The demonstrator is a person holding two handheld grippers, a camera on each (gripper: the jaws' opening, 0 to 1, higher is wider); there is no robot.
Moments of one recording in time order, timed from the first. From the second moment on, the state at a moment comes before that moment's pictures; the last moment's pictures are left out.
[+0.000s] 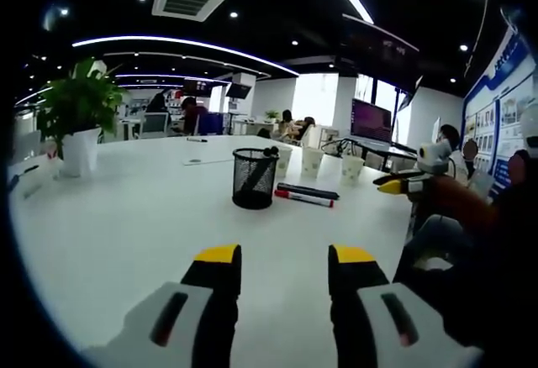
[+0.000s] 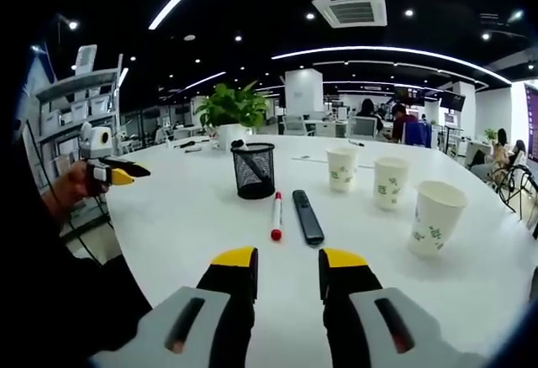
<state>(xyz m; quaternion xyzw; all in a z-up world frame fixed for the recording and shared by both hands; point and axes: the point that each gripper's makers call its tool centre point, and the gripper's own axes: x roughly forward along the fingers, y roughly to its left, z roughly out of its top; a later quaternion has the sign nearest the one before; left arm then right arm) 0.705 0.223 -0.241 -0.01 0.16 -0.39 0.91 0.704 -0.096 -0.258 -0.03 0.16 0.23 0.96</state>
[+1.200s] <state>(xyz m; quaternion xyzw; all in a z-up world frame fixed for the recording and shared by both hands) 0.706 0.233 -0.243 -0.02 0.16 -0.39 0.91 0.721 -0.074 -0.271 -0.03 0.17 0.24 0.95</state>
